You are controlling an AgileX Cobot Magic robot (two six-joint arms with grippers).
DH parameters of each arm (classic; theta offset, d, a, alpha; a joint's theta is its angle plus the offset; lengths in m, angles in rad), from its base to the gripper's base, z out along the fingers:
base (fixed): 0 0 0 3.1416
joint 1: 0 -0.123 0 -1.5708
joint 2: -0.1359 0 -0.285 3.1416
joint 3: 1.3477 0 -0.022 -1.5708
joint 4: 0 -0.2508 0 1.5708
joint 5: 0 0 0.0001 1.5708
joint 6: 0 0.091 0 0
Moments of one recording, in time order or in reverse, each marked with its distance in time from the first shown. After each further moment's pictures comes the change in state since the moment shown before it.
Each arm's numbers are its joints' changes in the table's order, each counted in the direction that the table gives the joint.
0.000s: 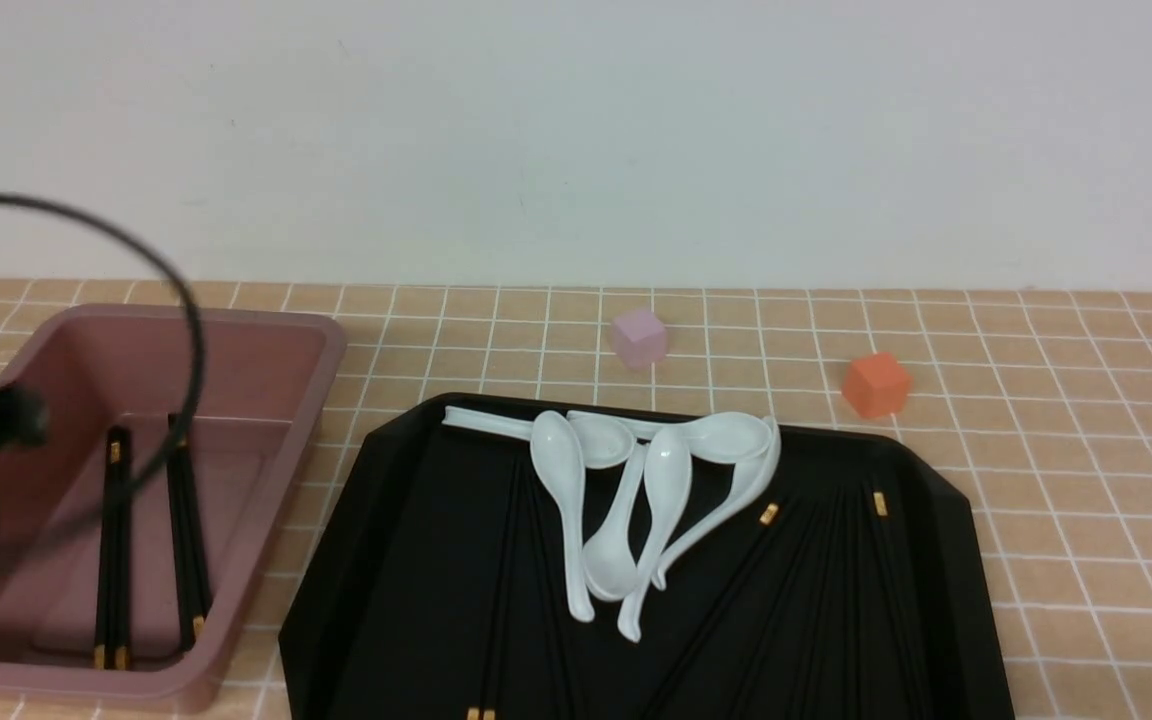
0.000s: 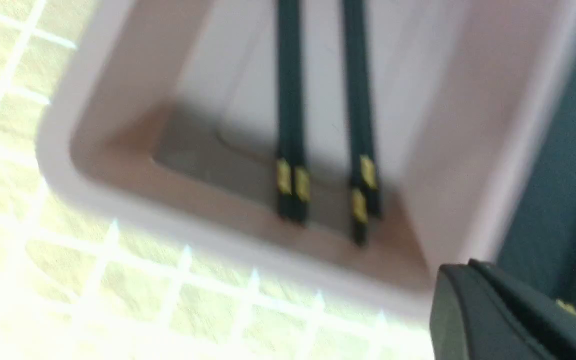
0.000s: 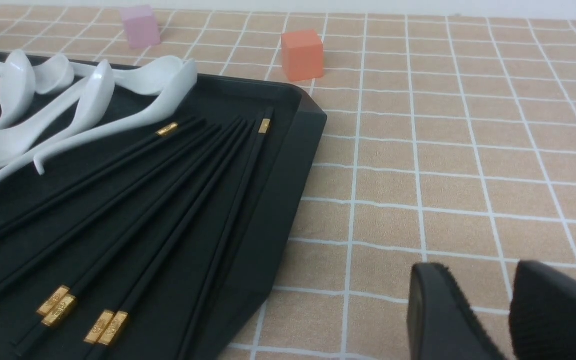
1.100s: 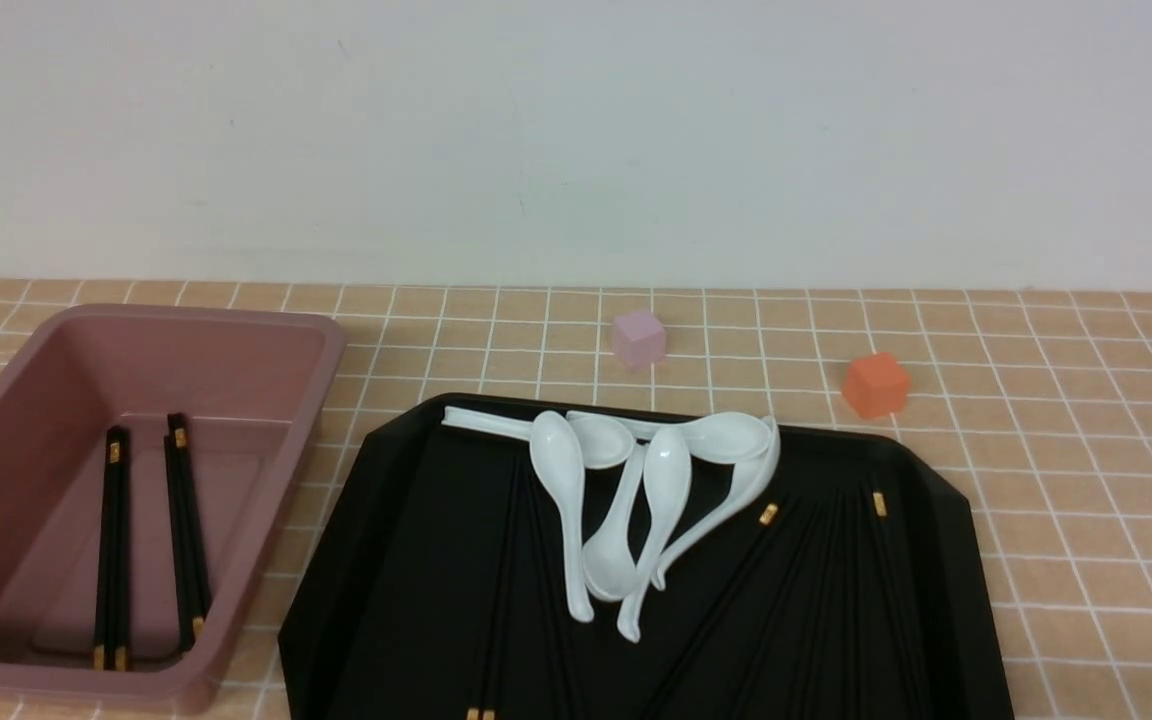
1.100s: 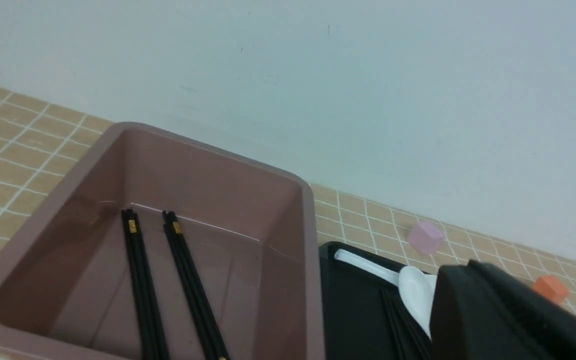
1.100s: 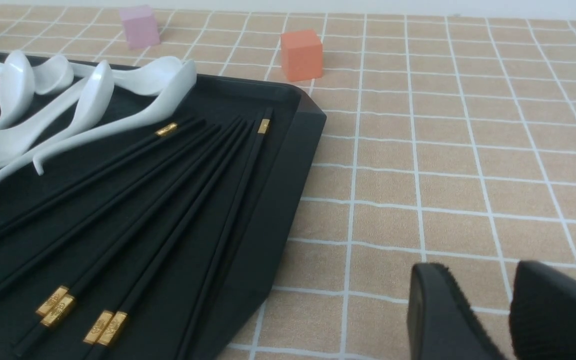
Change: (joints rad) right arm 0.000 0.000 0.000 0.000 0.000 -0.001; left arm 0.000 0.978 0.517 0.169 -0.414 0.132
